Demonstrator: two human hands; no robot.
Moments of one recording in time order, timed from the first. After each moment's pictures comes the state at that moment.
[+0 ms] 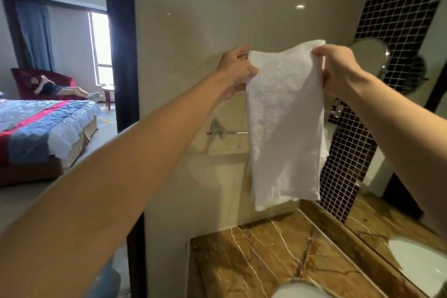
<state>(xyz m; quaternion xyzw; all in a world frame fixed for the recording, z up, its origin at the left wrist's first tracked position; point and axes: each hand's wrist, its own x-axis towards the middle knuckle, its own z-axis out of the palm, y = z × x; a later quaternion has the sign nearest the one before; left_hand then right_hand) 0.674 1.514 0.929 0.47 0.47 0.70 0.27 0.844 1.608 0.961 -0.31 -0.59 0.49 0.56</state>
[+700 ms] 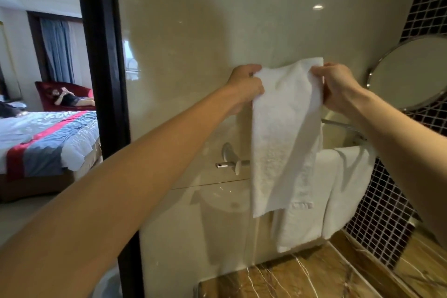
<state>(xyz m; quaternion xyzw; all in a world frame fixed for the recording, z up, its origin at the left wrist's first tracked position) 0.605 1.616 0.931 0.49 0.56 0.63 0.20 0.754 1.739 0.948 -0.26 -0.63 0.51 0.52</state>
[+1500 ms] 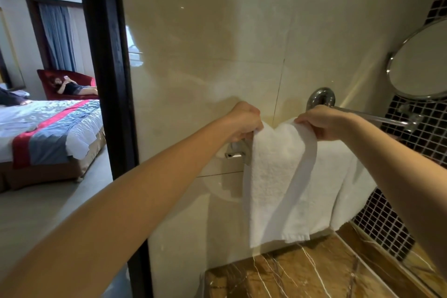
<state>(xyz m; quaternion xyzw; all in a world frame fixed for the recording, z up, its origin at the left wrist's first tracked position) 0.585 1.616 0.852 0.45 0.67 0.51 0.29 0.729 1.759 0.860 -0.48 -0.70 0.46 0.26</state>
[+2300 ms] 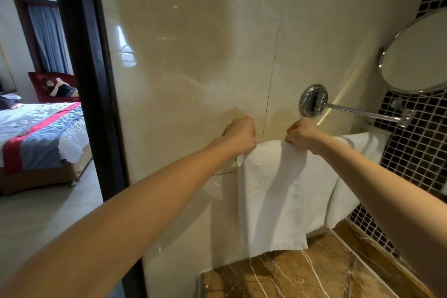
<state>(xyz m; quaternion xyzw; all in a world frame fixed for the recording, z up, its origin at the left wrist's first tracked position) 0.597 1.630 0.821 0.55 0.79 0.28 0.04 0.717 1.774 0.810 -0.50 -0.78 0.24 0.27</state>
